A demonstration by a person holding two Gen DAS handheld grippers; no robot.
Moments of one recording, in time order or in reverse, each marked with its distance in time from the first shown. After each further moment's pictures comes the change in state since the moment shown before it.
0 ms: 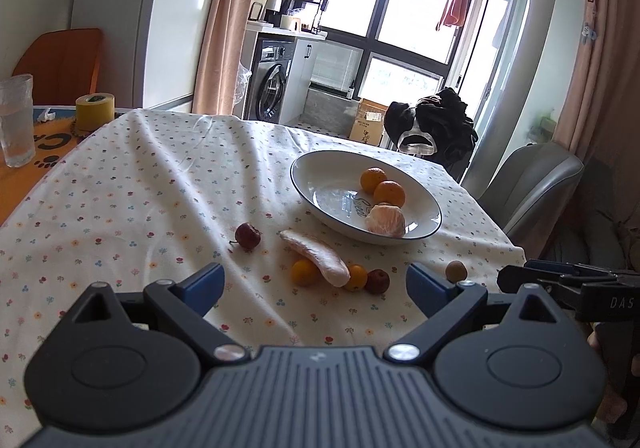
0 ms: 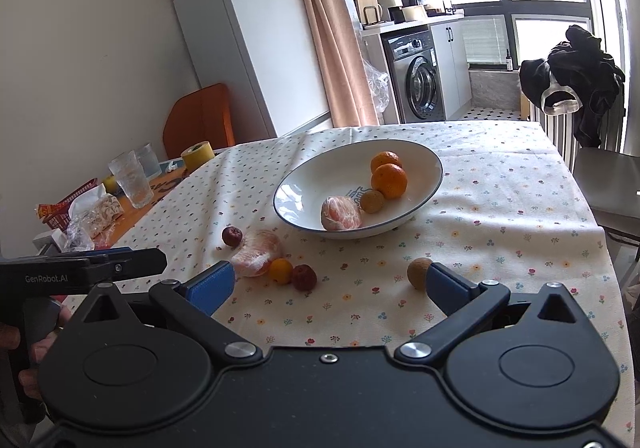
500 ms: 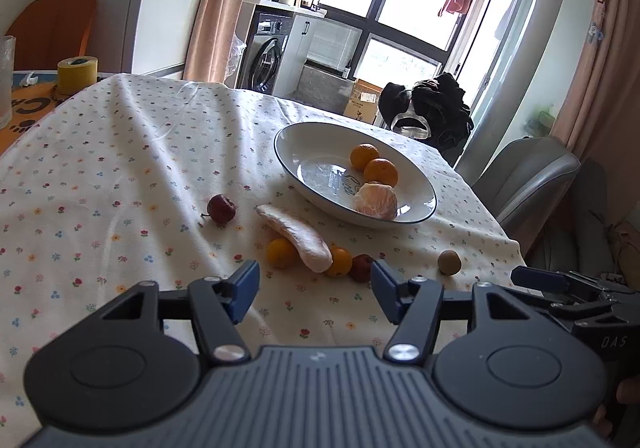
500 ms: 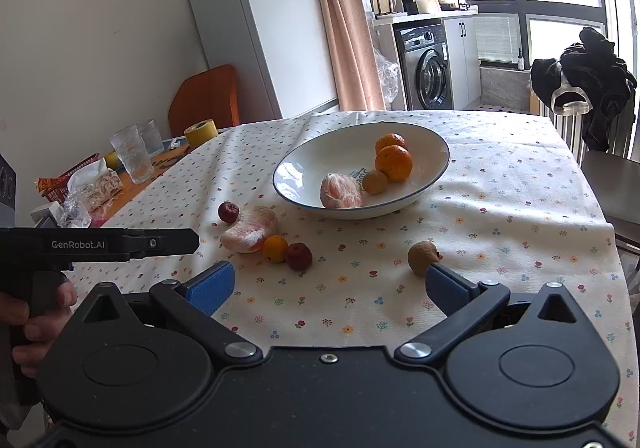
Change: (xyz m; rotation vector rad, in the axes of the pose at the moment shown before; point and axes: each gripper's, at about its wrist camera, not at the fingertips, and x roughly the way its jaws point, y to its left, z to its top) left arm 0.031 -0.006 -0.005 -0.048 0.074 -0.034; right arm 0.010 -0.003 -0.010 -0.050 0.031 0.006
